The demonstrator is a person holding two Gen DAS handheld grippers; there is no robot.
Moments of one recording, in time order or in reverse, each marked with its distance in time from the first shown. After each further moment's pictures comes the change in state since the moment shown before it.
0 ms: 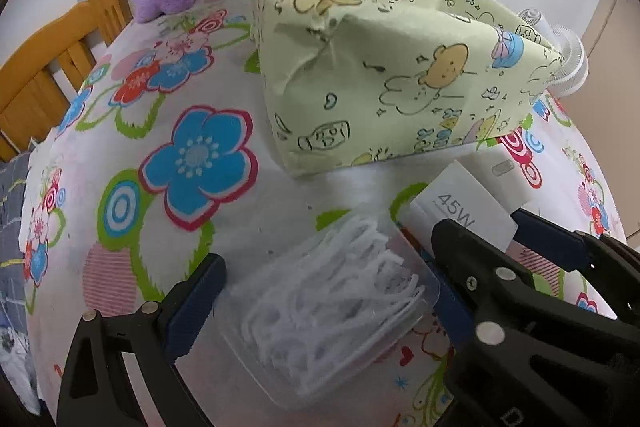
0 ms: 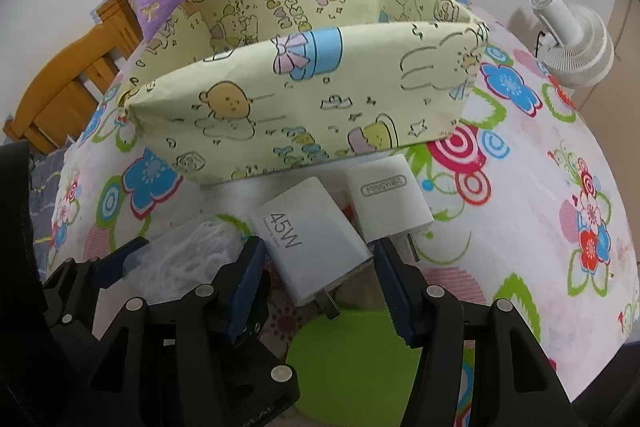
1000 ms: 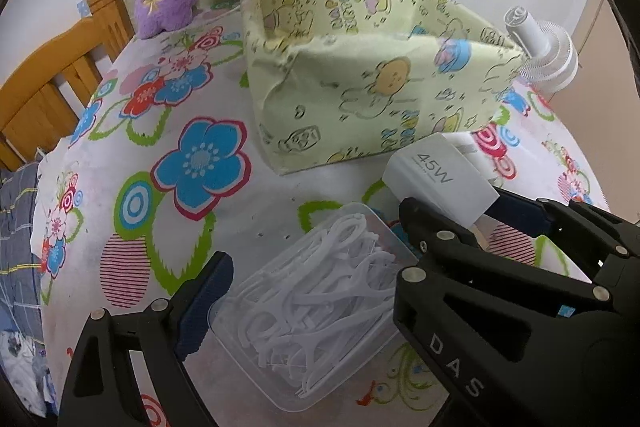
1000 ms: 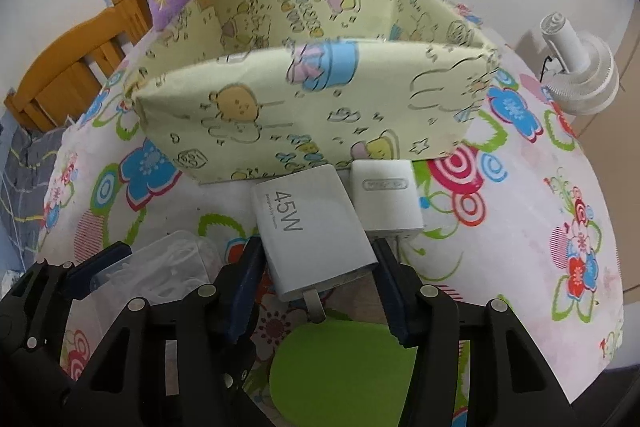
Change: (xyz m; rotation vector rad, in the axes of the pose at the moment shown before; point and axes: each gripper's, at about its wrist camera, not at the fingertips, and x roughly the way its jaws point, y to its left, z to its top) left arm -0.030 -0.015 -0.006 0.023 -0.029 0.013; right arm -0.011 -0.001 0.002 -0.083 -0.024 -0.018
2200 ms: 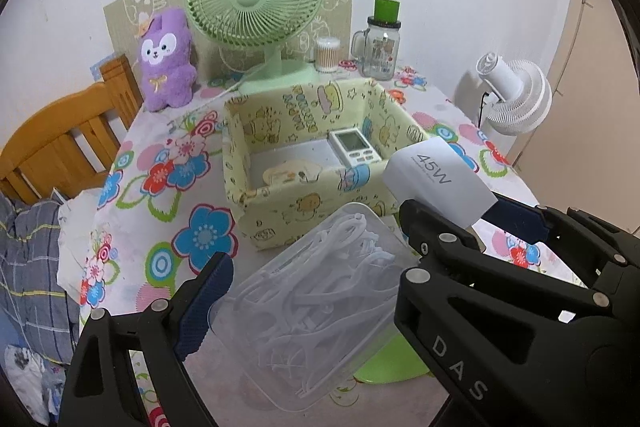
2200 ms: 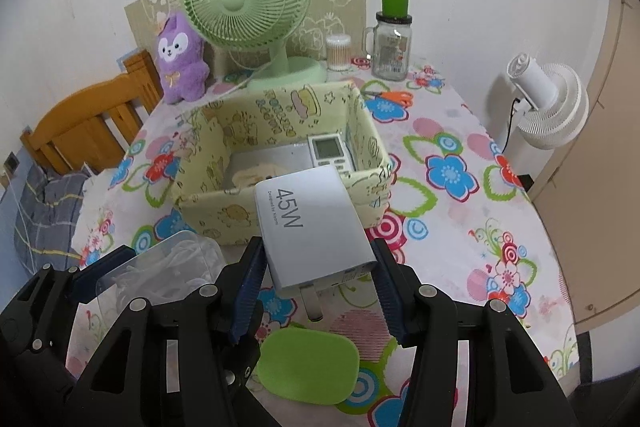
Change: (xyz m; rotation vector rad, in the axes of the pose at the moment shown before) left arm -0.087 -0.046 0.032 0.021 -0.166 0.015; right arm -0.100 -0.031 0.026 0.024 -0.176 0.012
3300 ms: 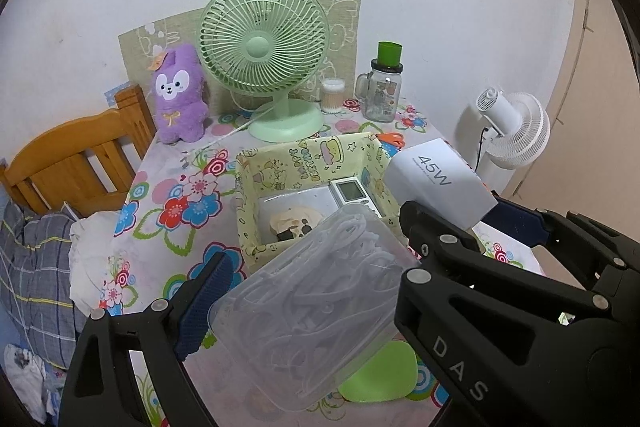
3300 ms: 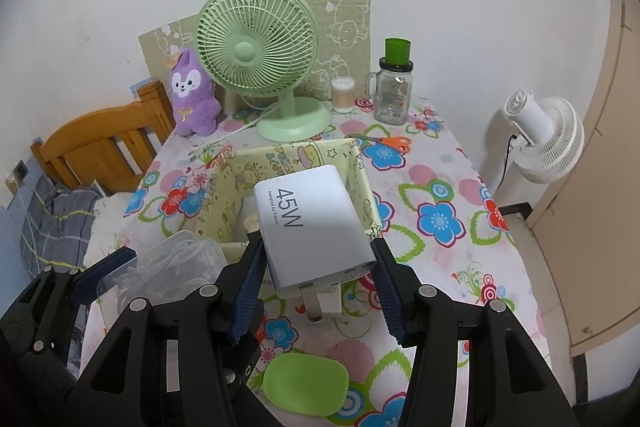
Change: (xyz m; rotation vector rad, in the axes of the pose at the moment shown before) left arm -0.034 -0.004 0.030 -0.030 -0.086 0.021; right arm -0.034 -0.003 0.034 -0.029 -0.075 0.018
